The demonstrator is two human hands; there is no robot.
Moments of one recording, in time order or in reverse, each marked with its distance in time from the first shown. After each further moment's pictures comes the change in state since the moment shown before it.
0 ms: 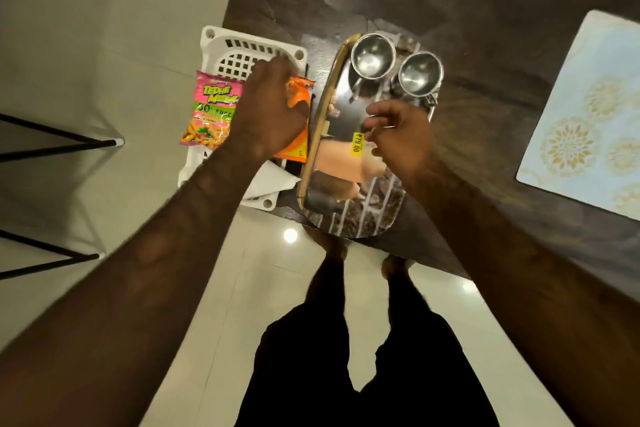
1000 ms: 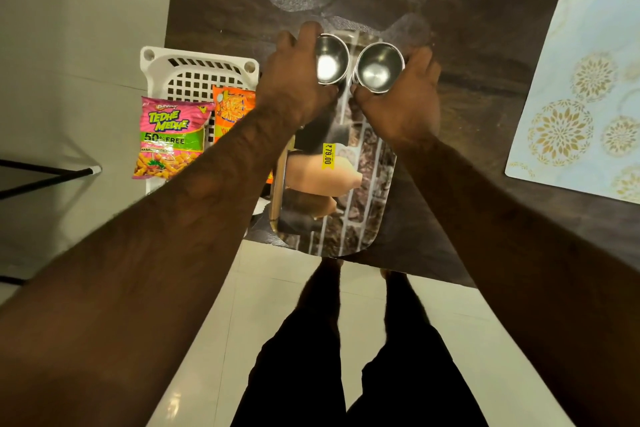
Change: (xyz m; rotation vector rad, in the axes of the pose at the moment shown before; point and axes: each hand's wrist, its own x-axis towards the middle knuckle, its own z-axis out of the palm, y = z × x) left_hand 0.079 0.064 0.067 0.126 -0.115 0.093; right_hand 0.069 0.008 -0.034 -0.336 0.361 -0.138
